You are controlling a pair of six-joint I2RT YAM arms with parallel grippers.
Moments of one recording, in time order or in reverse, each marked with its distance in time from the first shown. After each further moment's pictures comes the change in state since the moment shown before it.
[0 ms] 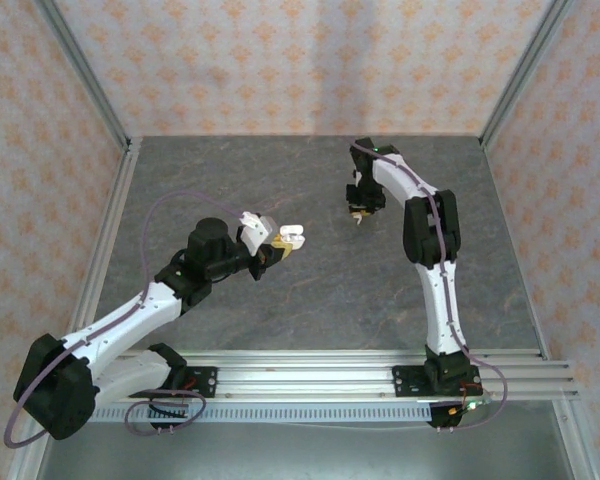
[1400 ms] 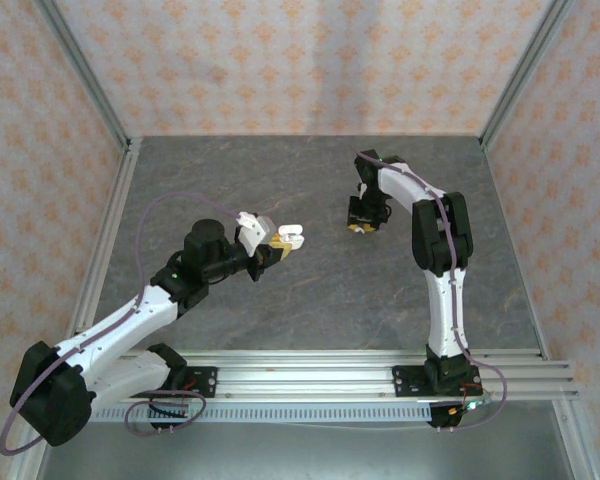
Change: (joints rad) left arm -0.006 -0.037 0.002 -0.019 -0.002 -0.025; right arm 0.000 -0.131 -0.229 0.046 -0.088 0.085
